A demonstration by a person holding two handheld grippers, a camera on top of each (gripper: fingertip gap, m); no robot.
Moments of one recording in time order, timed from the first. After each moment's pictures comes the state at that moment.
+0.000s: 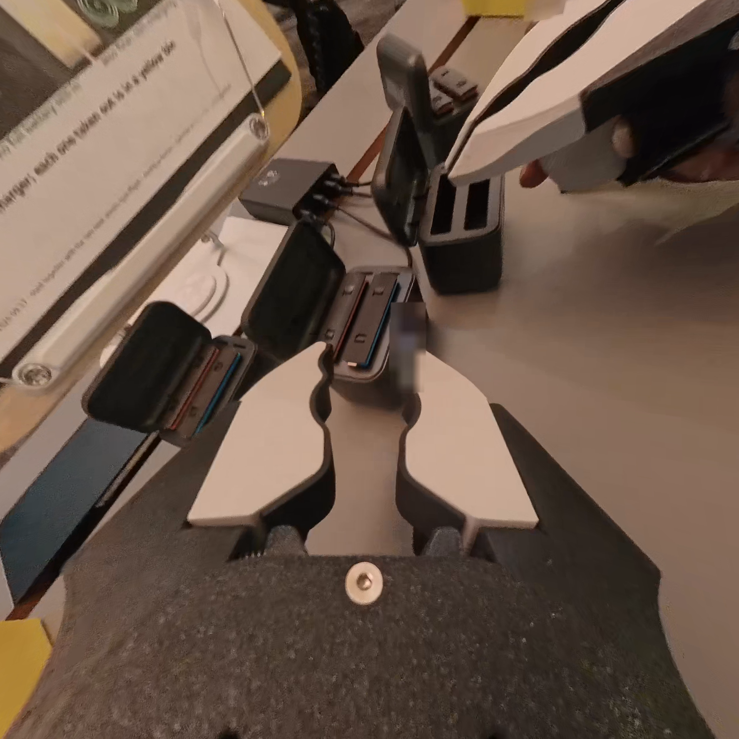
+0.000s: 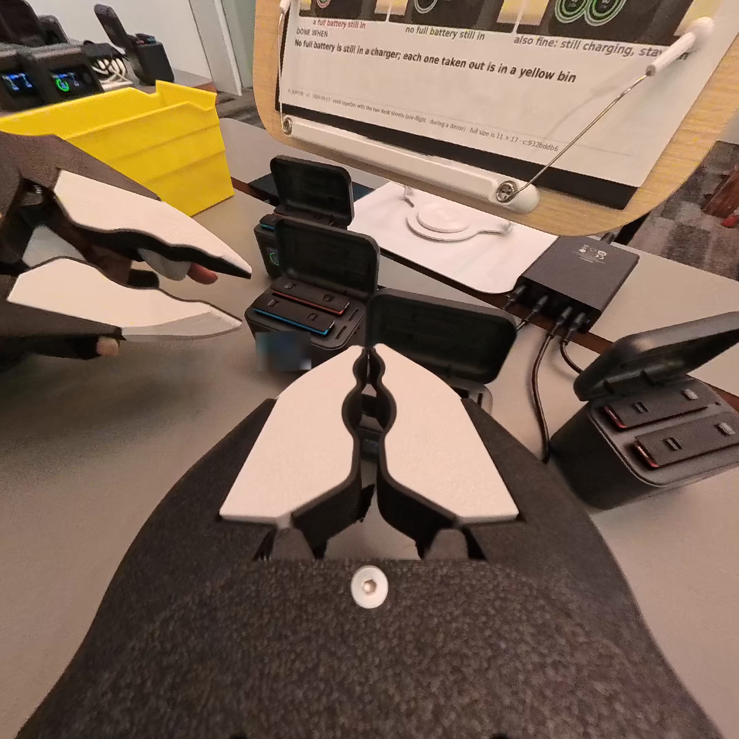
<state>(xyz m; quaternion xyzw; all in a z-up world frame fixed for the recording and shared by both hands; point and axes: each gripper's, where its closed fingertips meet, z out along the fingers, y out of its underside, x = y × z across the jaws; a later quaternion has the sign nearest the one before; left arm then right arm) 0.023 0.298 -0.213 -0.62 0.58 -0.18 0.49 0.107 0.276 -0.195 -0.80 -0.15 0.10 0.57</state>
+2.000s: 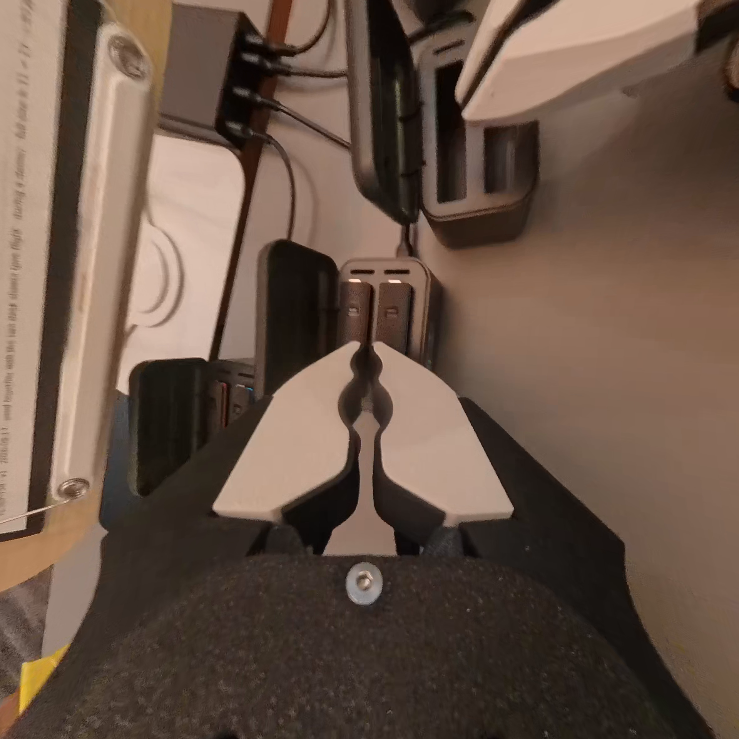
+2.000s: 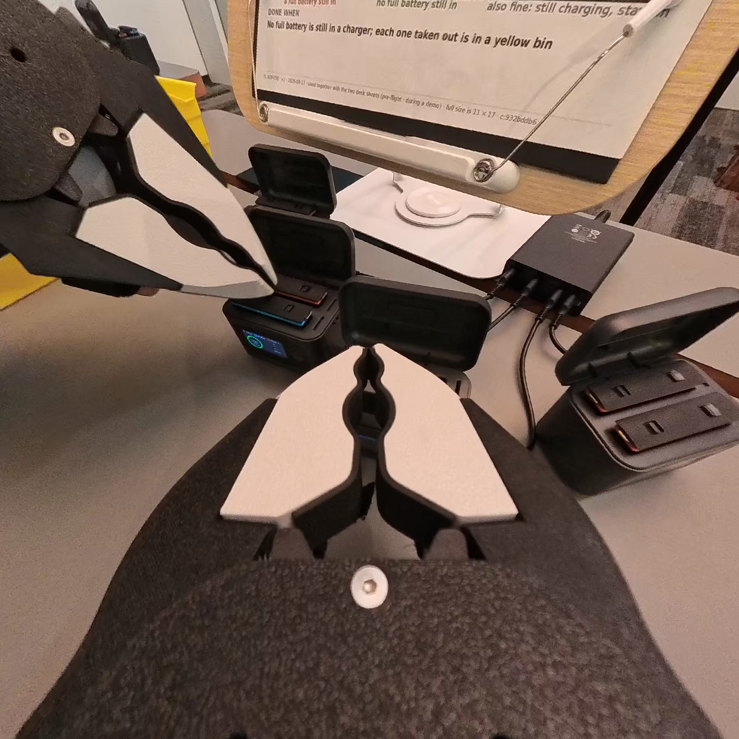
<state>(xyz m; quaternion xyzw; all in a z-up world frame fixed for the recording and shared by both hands) 0.043 0.316 -0.221 -0.64 0.70 -0.04 0.30 0.121 0.279 -0.200 -0.81 -0.13 0.11 0.55</state>
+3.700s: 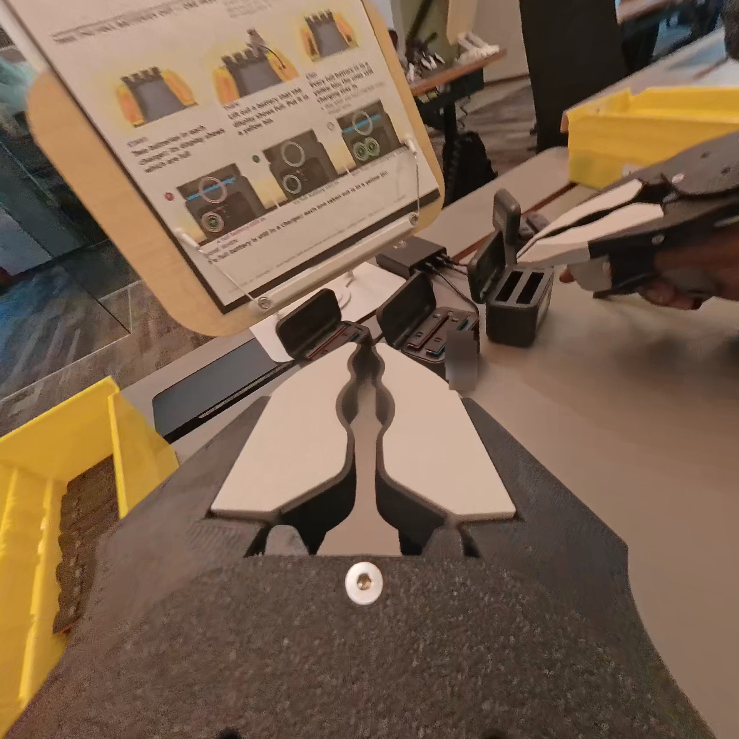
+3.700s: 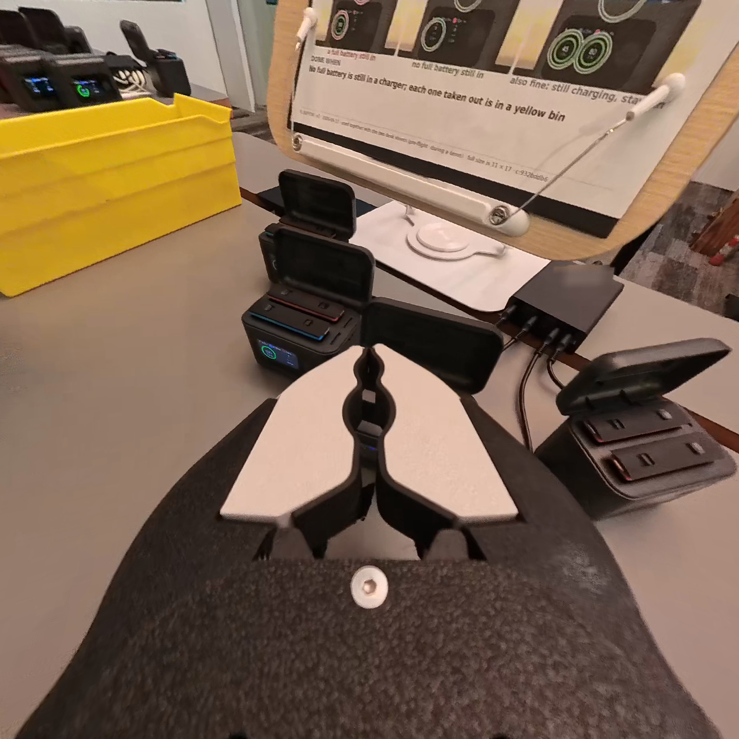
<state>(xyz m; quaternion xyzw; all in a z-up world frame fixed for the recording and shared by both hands) -0.073 0.276 -0.130 -0.65 0.41 -0.19 0.61 0.112 0.275 -0.189 -0.79 -0.17 0.10 0.59</state>
